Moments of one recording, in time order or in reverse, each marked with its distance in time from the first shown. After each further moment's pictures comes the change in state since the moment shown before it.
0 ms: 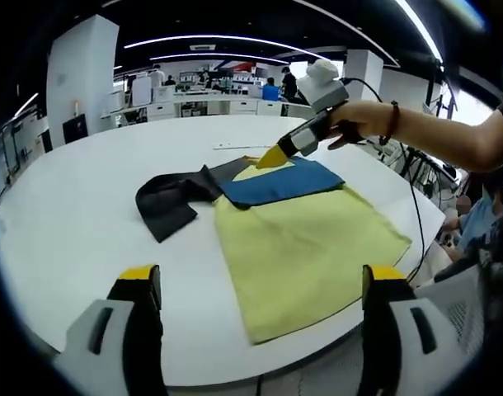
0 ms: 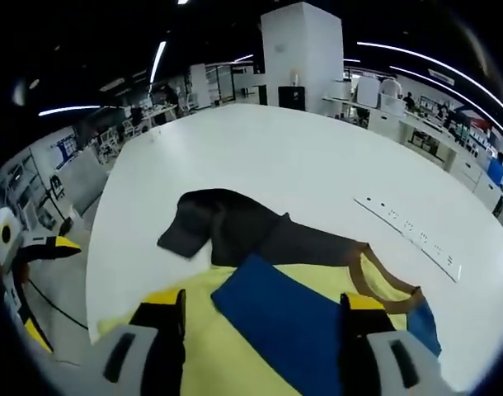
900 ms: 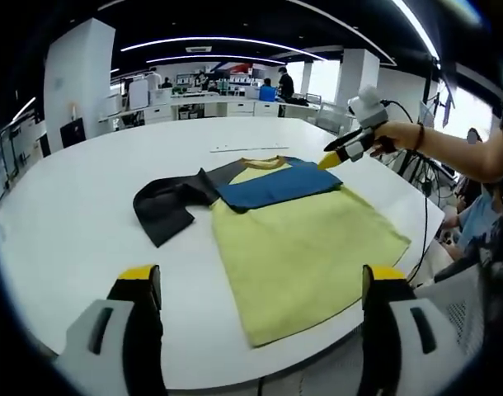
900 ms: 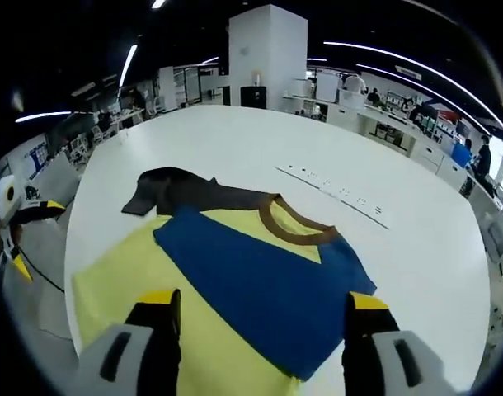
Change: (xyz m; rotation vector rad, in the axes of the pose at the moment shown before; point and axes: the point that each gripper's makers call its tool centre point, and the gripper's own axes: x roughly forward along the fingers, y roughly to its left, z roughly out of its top) left arm 0.001 -0.003 0.005 0.017 -0.006 -0.007; right arm -0.085 -0.091 -0.088 0.071 0.002 -0.179
